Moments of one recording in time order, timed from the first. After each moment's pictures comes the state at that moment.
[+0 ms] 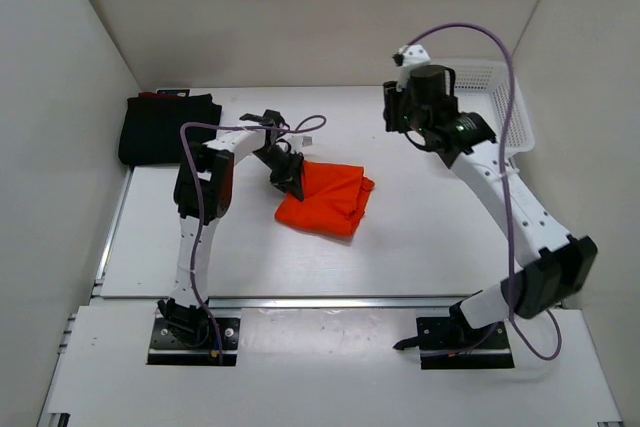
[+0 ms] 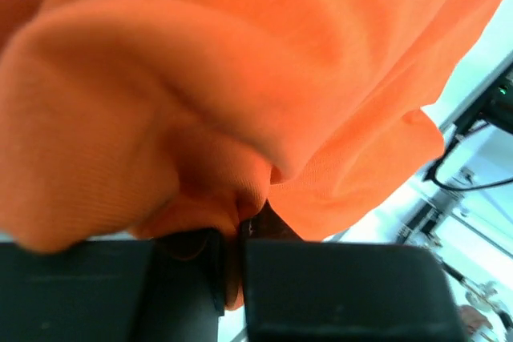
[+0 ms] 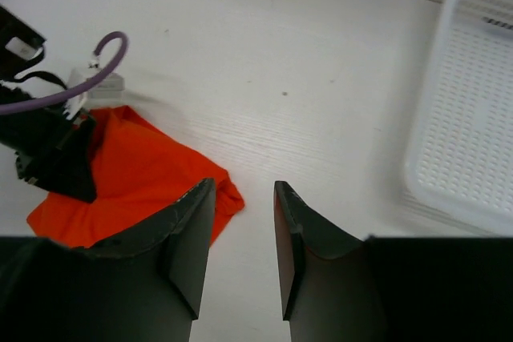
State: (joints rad) left arm -0.33 2.34 1.80 -0.99 0.68 0.06; right arm 0.46 1.51 1.62 -0.60 0.15 0.06
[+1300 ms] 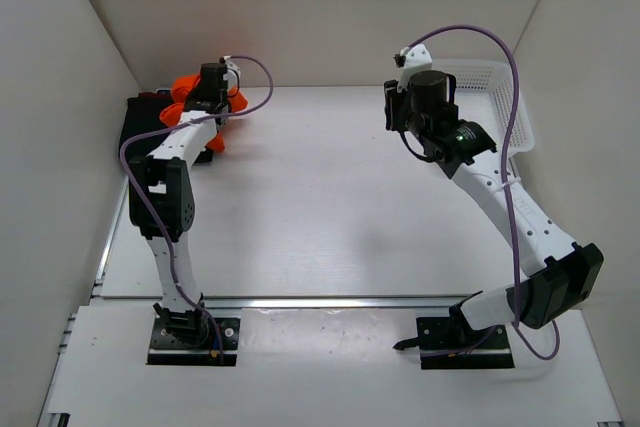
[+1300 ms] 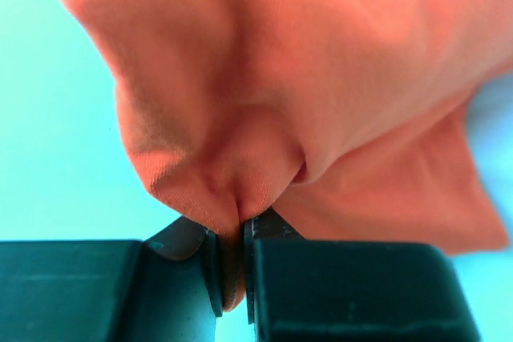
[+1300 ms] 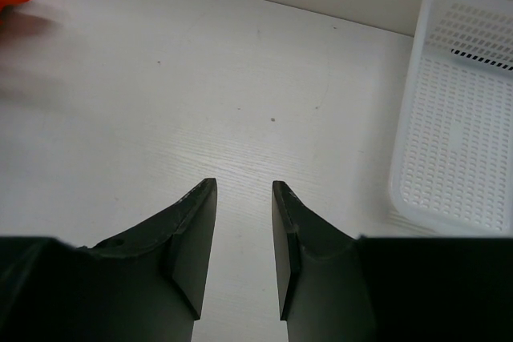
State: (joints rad) left arm -0.13 2.01 1.66 -0.19 -0.62 0.67; right arm 0.48 1.40 1.49 -0.46 0.25 0.05
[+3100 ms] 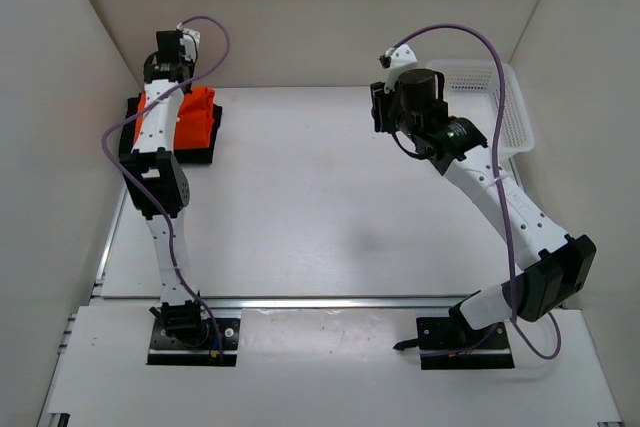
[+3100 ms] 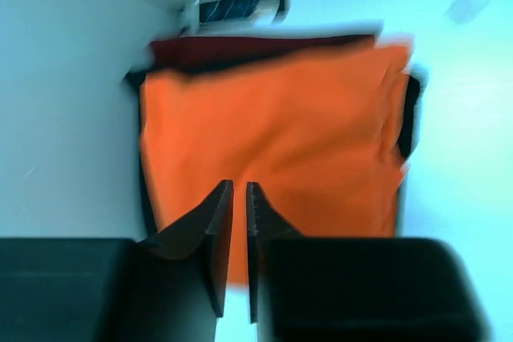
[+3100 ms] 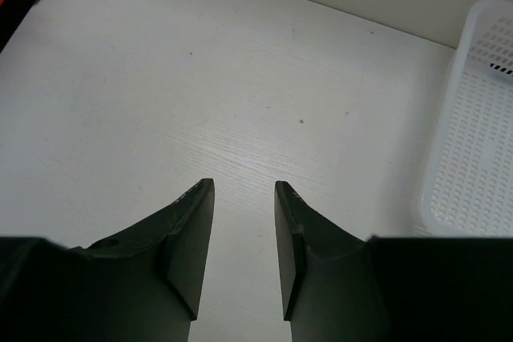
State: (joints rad) left arm 0.07 2.26 2.25 -0.65 -0.30 0.37; right arm 0.52 1.45 1.54 -0.48 0.19 0.03
